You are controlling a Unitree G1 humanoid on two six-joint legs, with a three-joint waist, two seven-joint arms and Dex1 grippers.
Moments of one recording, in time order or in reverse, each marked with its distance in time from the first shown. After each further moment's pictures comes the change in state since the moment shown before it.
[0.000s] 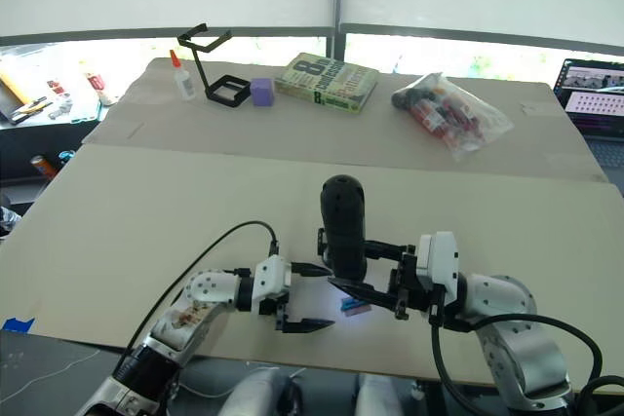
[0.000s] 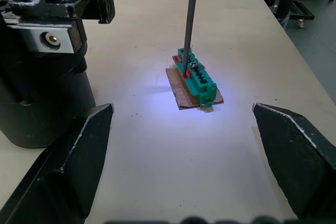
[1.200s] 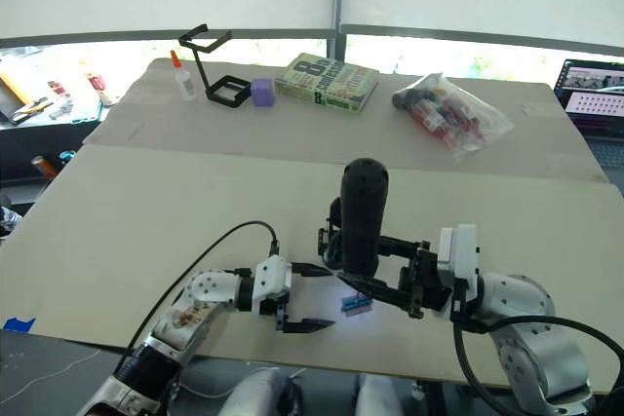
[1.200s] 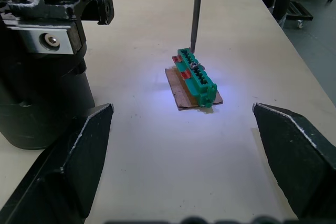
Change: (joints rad) left arm -0.003 -0.004 0.000 0.010 -0.001 -0.008 -0.006; right arm 0.024 -0.051 -0.049 -0.041 0.115 0.046 -0.021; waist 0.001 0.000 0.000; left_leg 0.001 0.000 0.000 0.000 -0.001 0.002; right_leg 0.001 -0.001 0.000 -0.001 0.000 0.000
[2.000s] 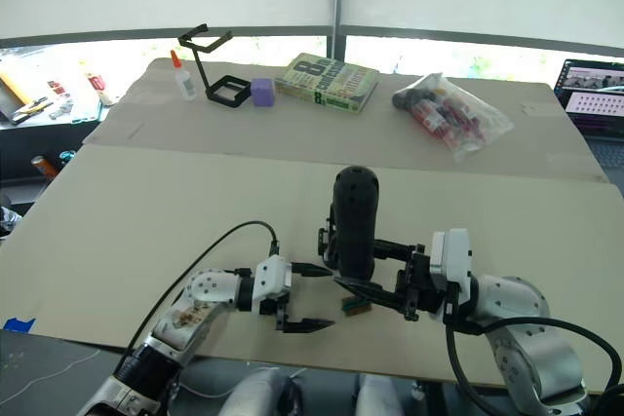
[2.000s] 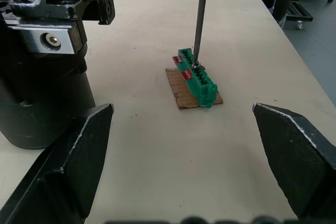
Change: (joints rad) left arm 0.001 0.000 0.000 -0.002 -0.002 0.003 0.001; right arm 0.004 0.013 0.005 0.004 -0.037 -0.005 0.009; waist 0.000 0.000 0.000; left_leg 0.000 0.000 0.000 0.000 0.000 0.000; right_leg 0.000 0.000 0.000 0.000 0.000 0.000
